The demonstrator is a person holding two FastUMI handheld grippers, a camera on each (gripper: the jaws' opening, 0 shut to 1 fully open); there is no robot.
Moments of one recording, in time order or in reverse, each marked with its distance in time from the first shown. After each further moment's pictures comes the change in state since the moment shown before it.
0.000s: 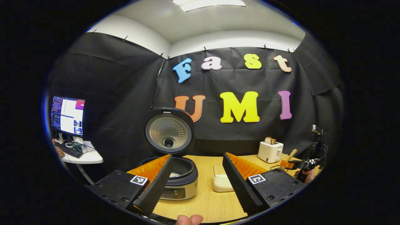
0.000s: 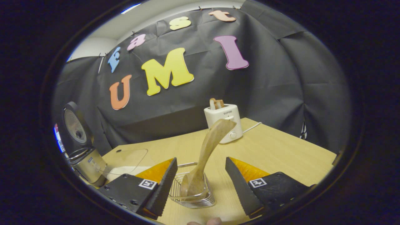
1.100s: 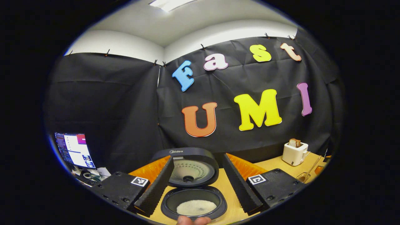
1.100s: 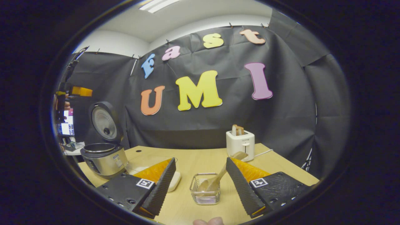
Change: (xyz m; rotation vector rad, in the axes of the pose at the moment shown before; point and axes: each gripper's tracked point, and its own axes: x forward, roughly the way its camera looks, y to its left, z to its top) left arm 0.138 0.056 0.112 0.196 0.032 0.103; right arm -0.070 0.054 0.046 -0.193 -0.128 0.203
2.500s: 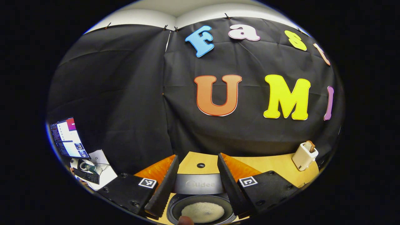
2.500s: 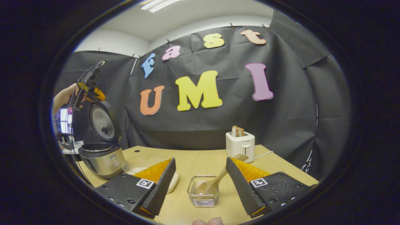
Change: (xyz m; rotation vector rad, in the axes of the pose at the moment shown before) left arm 0.124 0.057 -0.044 -0.145 0.344 0.033; right arm 0.006 -0.002 0.002 -0.013 -0.012 -0.004
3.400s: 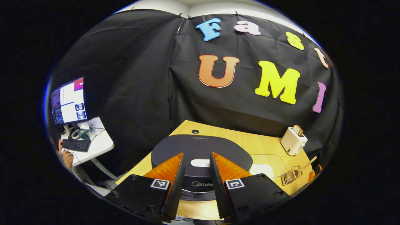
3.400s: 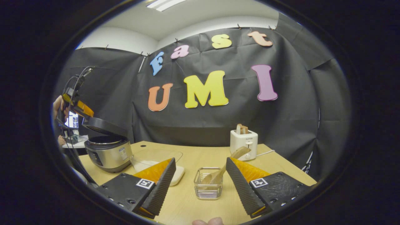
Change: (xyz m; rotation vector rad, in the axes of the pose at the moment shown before) left arm -0.107 -0.005 -0.164 -0.150 0.148 -0.065; right arm -0.036 0.012 -0.016 -0.055 0.018 0.044
